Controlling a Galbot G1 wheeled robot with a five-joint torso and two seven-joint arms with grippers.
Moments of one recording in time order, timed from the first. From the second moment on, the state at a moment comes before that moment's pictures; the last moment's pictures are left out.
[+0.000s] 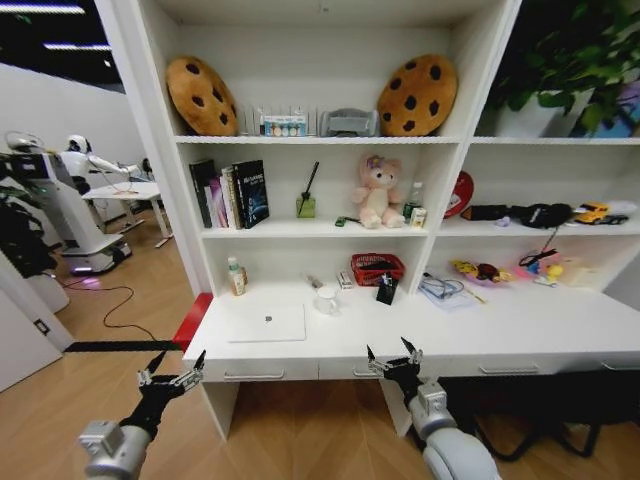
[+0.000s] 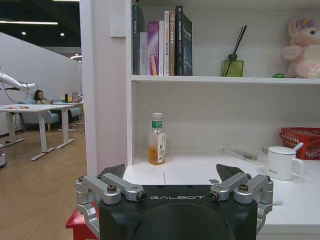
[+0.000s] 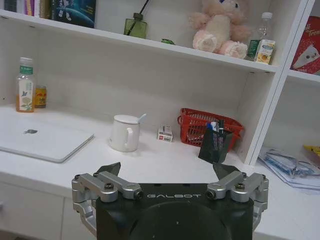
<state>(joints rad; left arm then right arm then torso) 1.83 -1.25 -0.87 -2.28 -0.47 0.14 0.05 -1.58 1.24 0.47 2.20 0.09 -0.31 0.10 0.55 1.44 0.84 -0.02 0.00</state>
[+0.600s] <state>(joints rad) 1.83 -1.25 -0.87 -2.28 -0.47 0.14 0.05 -1.60 1.23 0.47 2.20 0.10 -0.27 0.07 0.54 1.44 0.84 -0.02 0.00</state>
